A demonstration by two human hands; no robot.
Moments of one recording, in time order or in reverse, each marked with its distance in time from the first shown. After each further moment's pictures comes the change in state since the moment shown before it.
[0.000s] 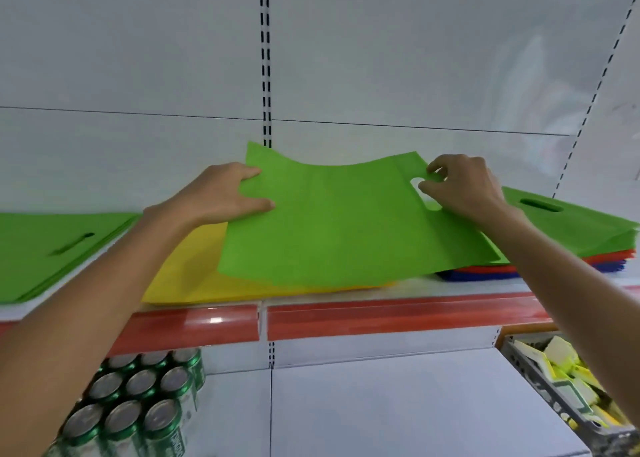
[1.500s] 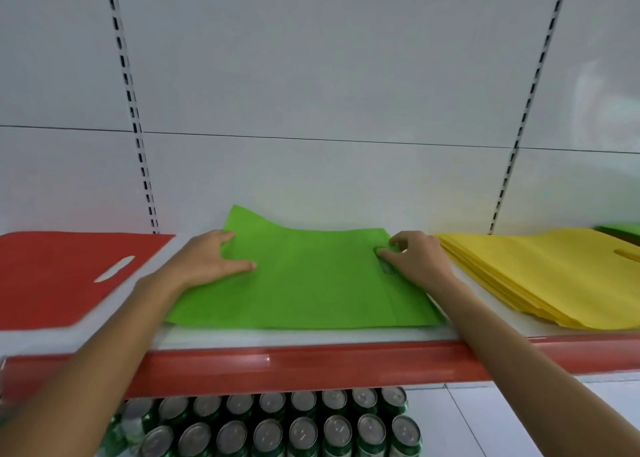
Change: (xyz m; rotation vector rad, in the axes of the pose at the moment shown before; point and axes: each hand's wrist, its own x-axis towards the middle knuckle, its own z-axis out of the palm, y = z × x) left_hand -0.132 -0.470 -0.152 -0.065 -0.129 -0.301; right_hand -0.127 -0.449 0.216 0.174 -0.234 0.032
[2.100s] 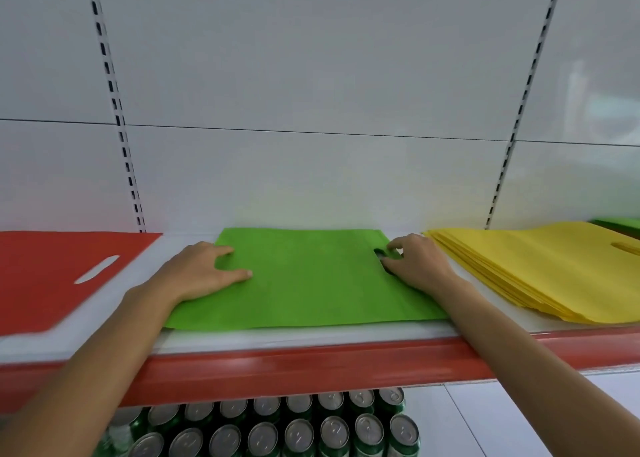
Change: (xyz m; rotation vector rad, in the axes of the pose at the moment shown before) left_hand 0.000 -0.009 0.012 0.106 -0.079 -0.023; right_hand -0.001 0.003 0.007 -0.167 -0.053 -0.095
